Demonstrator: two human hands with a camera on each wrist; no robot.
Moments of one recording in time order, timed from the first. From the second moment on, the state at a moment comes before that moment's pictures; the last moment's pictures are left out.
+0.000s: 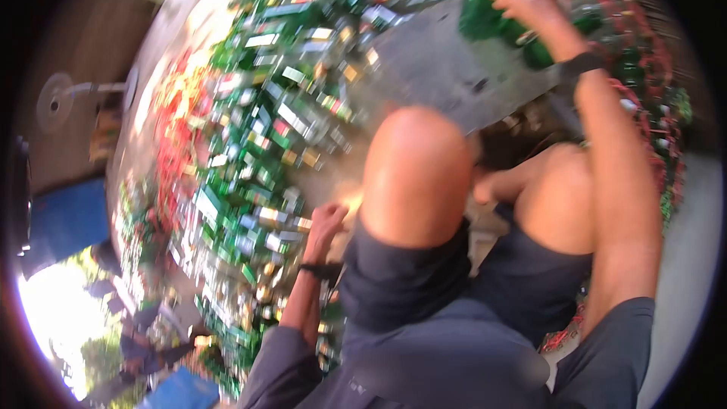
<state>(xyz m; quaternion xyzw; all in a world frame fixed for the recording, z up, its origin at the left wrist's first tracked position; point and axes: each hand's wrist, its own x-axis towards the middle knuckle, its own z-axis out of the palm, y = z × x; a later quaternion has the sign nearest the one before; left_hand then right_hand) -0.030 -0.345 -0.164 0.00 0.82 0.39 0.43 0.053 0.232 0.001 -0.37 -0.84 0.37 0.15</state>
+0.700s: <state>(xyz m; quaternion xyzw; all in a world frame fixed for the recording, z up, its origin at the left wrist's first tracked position) -0.125 -0.484 -0.212 -0.20 0.84 0.44 0.24 0.099 0.214 0.028 -0.38 -0.88 0.27 -0.07</state>
